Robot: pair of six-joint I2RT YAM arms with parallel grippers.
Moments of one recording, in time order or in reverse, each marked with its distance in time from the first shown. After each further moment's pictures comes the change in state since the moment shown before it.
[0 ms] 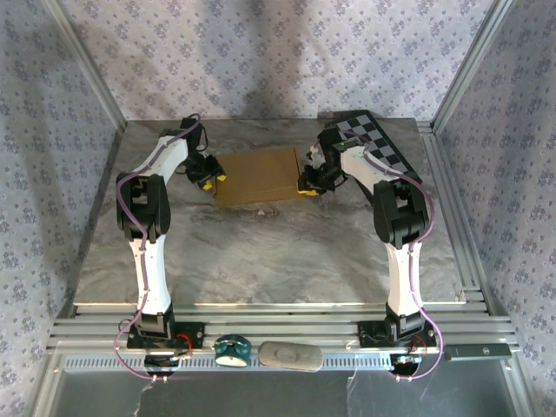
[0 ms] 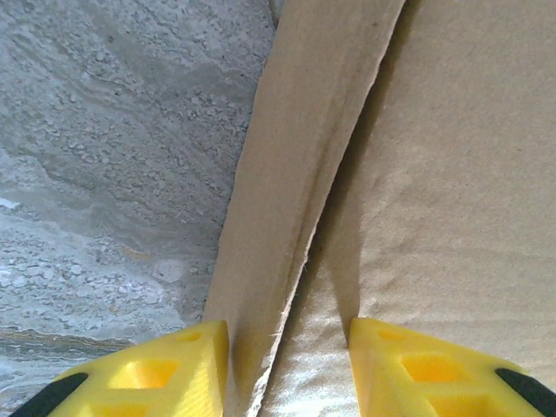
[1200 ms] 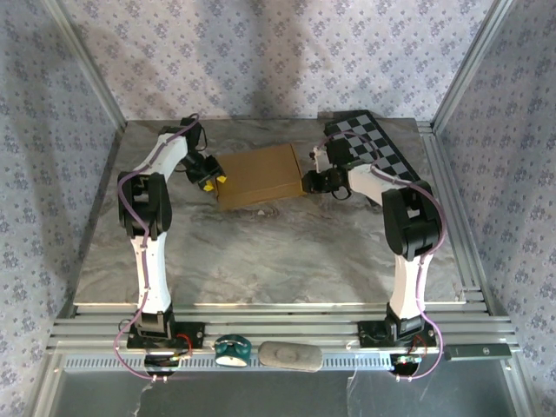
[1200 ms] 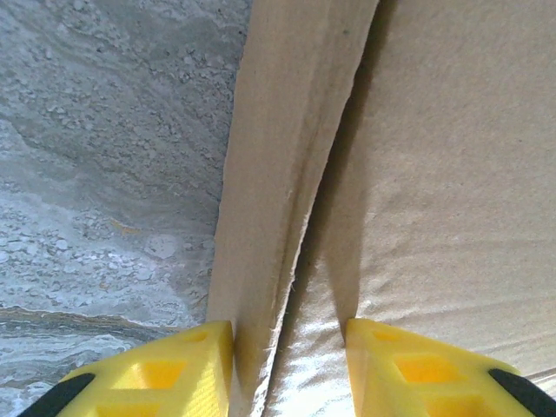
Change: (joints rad) left arm 0.012 0.047 0.074 -0.103 0.050 0.016; right arm -0.002 -0.171 -0.352 0.488 0.108 -0.128
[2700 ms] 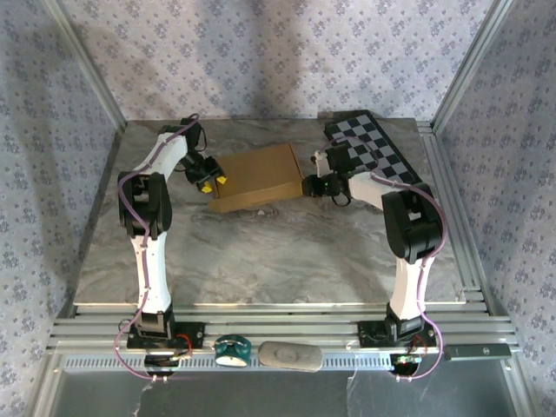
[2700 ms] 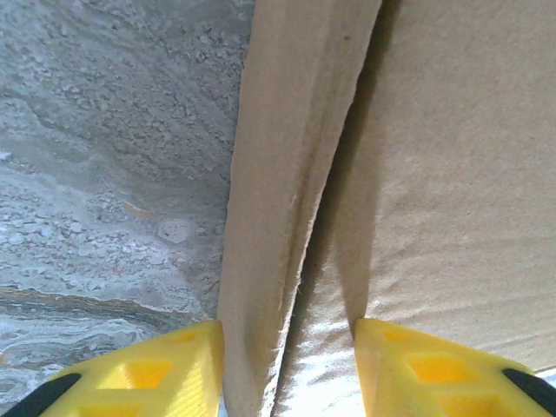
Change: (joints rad) left arm 0.001 0.005 0.017 -0.039 -0.005 0.008; right arm 0.010 -0.042 -0.099 0.121 0.048 0.016
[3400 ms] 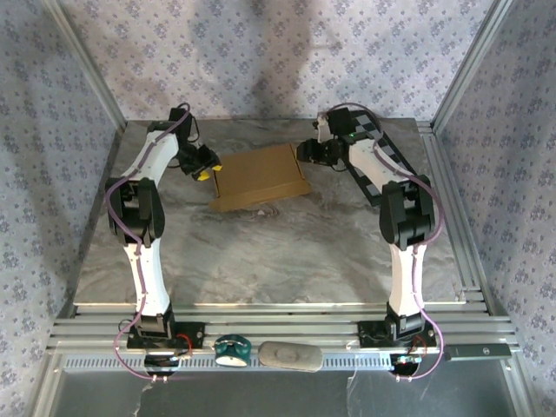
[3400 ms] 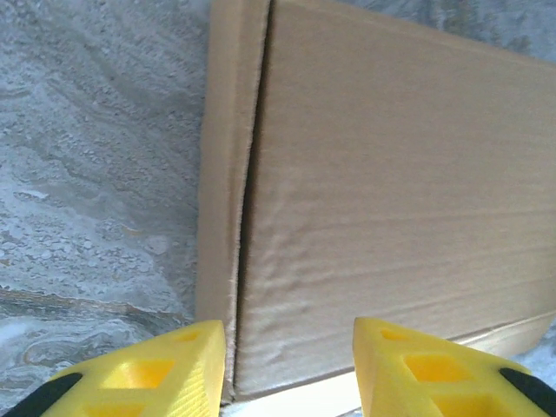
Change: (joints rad) left arm 0.021 -0.122 -0.063 0.117 0.008 0.014; right arm -0.047 0.217 0.559 -0.372 -0.080 0.125
